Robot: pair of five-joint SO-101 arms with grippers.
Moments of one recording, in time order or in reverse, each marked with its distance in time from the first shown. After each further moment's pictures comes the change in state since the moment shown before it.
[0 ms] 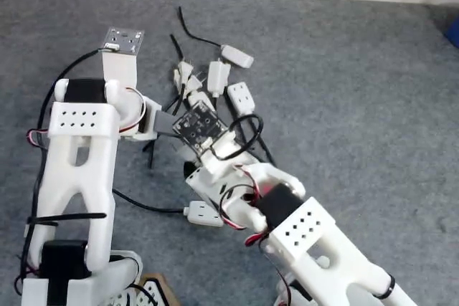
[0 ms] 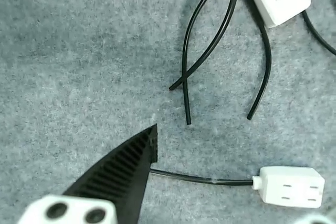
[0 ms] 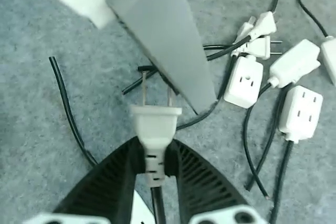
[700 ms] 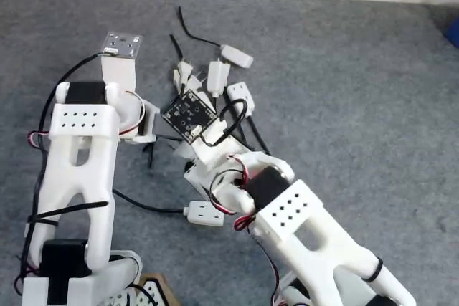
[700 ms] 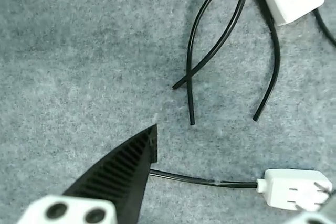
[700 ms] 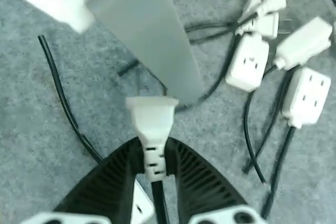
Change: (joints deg) left arm -1.1 0.1 2.5 -1.6 0.1; right arm 2.0 9.8 -5.3 4.4 1.1
